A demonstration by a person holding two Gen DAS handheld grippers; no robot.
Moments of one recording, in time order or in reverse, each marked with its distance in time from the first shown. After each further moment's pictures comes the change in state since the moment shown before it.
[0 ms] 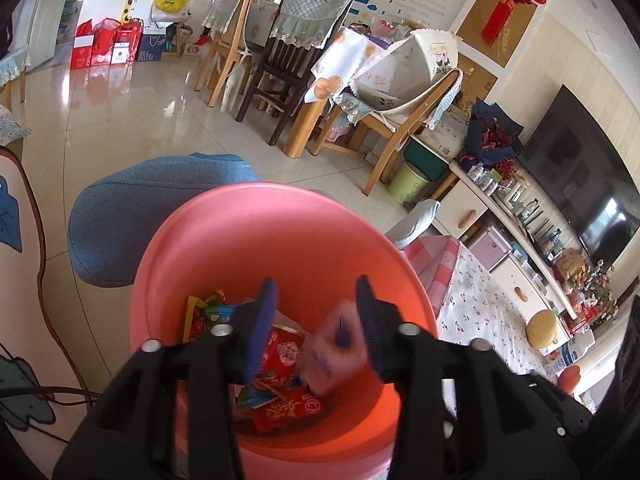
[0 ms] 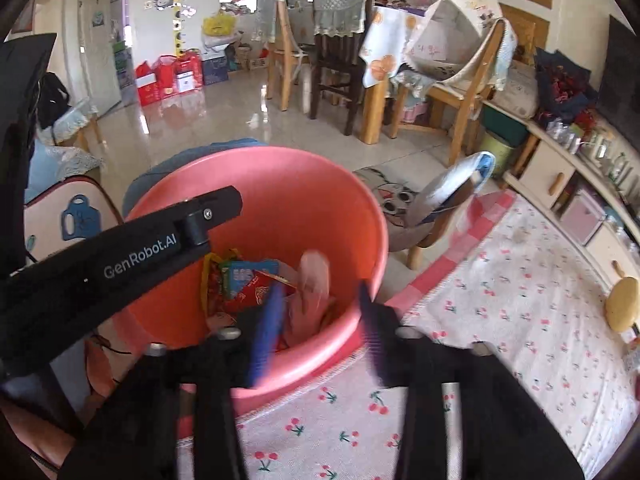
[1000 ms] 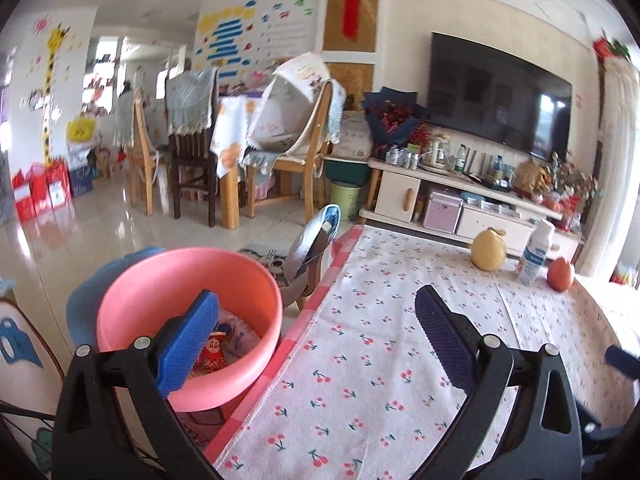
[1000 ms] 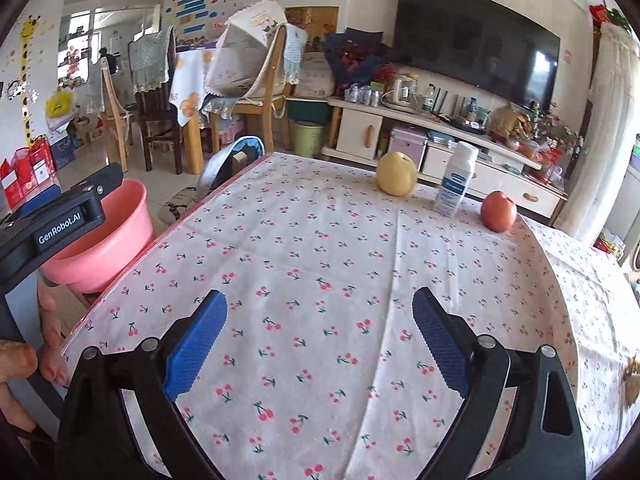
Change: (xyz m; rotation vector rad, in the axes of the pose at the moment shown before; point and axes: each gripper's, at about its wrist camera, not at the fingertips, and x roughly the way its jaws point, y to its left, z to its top) left arm -0.101 -0.130 -0.080 0.501 -0.197 -0.101; right arm -0.192 -0.098 -0.156 0.430 -0.092 -0.483
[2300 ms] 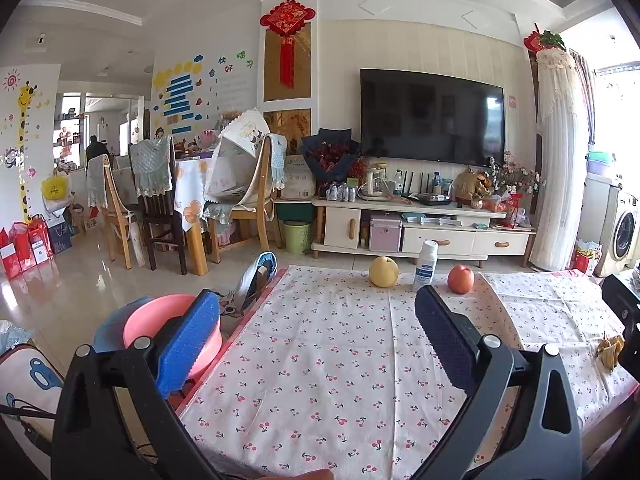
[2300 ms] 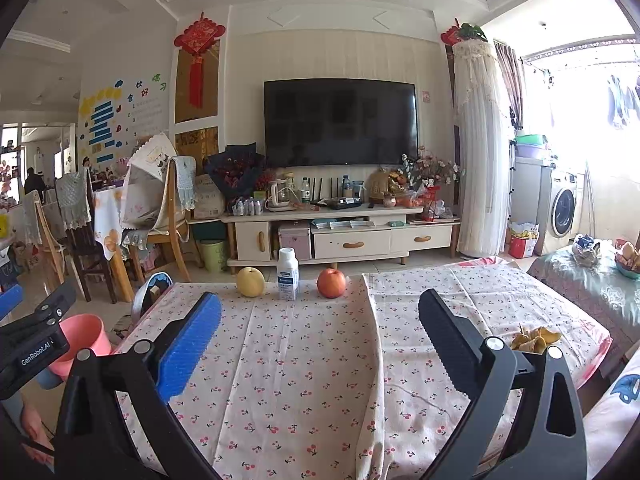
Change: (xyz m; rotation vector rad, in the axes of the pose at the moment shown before) left arm -0.208 -0.099 0.031 0.111 -0.123 -0.125; right arm -0.239 -0.143 -0.031 0.268 -0.372 -0.266
